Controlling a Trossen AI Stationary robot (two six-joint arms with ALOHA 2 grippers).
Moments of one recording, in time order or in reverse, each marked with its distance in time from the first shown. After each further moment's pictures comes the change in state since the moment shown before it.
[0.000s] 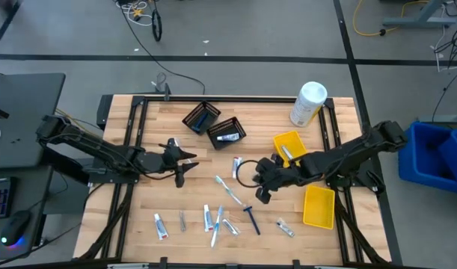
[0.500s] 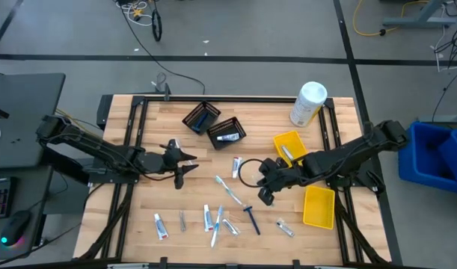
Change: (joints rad) left arm 0.000 0.000 0.000 -0.014 0.043 0.019; right arm 0.021 -0.028 0.005 -0.083 -0.114 0.161
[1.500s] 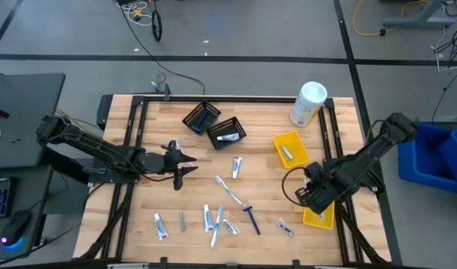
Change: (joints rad) left arm 0.000 0.000 0.000 -0.033 0.034 -0.016; right arm 0.355 -0.182 -0.129 -0.666 -0.026 0.915
